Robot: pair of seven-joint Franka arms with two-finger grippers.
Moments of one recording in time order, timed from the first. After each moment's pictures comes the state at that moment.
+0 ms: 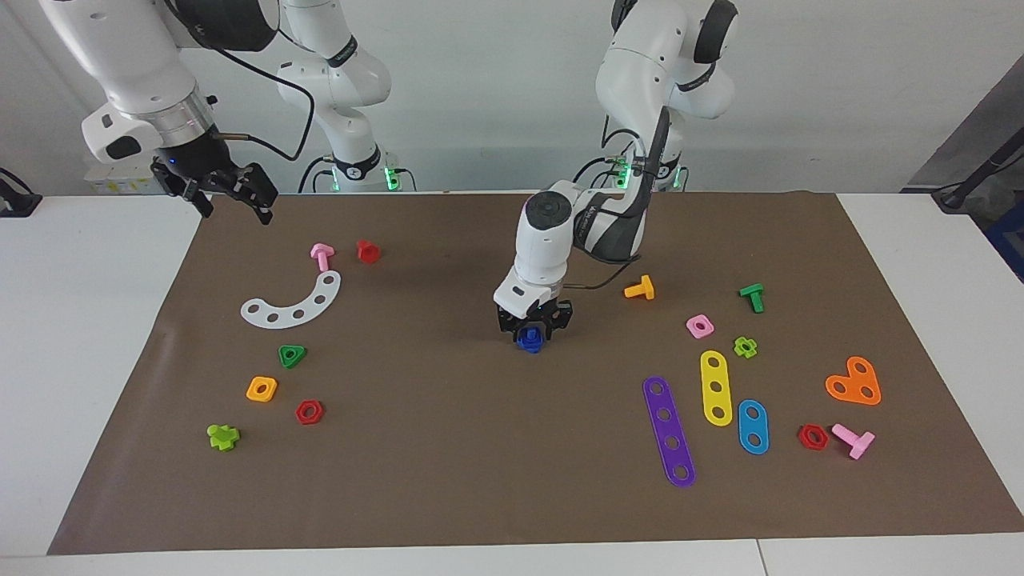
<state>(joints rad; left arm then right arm) -0.69 0.48 0.02 -1.76 -0.01 2.33 -0.65 0.06 -0.03 -0.10 -1.61 -0.01 1.55 0.14</state>
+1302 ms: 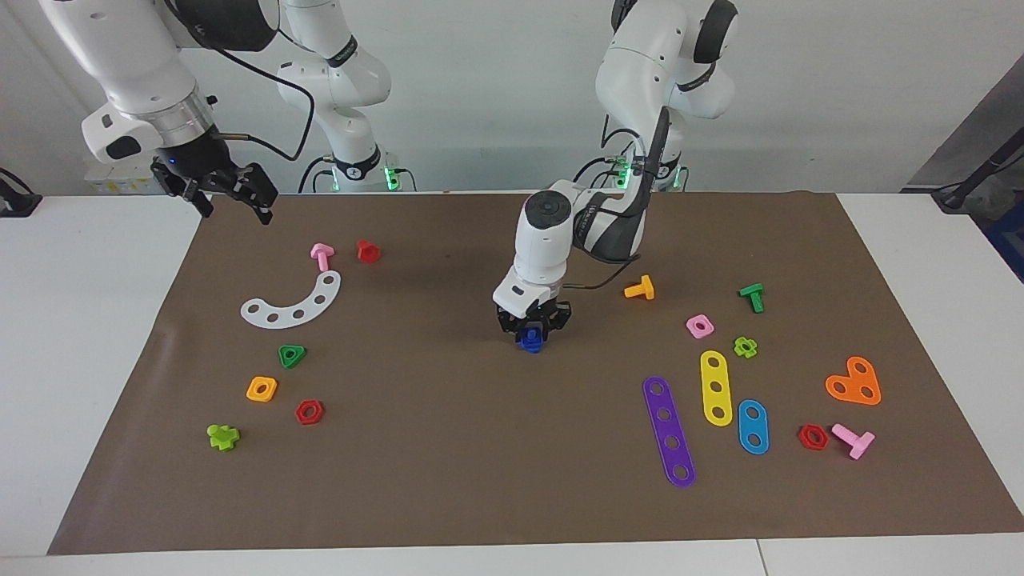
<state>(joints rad) -0.69 0.48 0.02 -1.76 -0.01 2.33 -0.65 0.06 -0.03 -0.10 -1.61 -0.01 1.55 0.14</state>
